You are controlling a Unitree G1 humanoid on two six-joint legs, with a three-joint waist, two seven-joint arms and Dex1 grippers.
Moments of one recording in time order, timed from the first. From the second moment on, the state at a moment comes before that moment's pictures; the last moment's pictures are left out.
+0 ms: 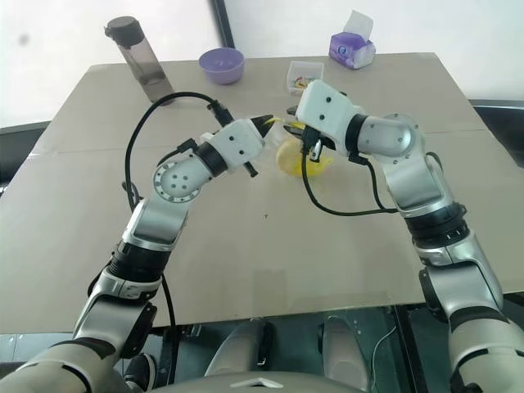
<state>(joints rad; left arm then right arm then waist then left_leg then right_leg) -0.66 0.41 -0.20 -0.06 0.27 0.03 -0.49 -0.88 -0.52 0.26 -0.03 -0.10 0.19 0.85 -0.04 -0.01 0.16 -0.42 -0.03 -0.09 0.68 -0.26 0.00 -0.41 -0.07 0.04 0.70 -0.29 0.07</state>
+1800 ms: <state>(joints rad) -0.64 0.41 -0.20 -0.06 0.27 0.05 -0.48 -0.88 -0.54 0.26 -0.06 -0.09 0.23 0.86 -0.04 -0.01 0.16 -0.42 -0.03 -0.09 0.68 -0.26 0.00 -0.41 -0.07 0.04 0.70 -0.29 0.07</state>
